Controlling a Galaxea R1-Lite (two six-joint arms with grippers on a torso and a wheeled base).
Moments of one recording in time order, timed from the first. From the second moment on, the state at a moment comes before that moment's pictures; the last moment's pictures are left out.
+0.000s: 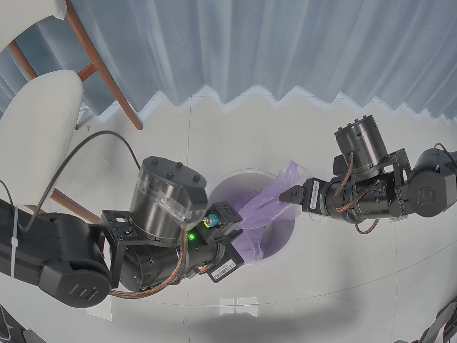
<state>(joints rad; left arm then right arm) -0.86 1.72 -0.89 -0.33 0.17 0.37 0.65 1.75 -1.15 0.13 -0.16 0.65</state>
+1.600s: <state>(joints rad) -0.72 1.52 -0.81 -0.21 0.09 0.06 0.60 1.74 -1.07 0.02 -0.05 0.54</state>
